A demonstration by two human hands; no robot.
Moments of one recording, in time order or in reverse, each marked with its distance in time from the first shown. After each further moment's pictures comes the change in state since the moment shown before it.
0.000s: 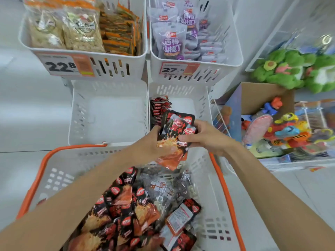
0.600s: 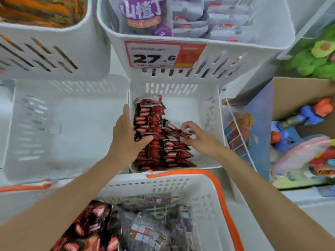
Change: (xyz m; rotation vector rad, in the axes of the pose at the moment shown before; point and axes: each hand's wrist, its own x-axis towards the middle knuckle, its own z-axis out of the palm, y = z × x) left_hand 0.153 -0.092 -0.009 0.214 0.586 -0.028; right_hand 0.170 0.131 -0.092 -0.412 0.033 -0.154
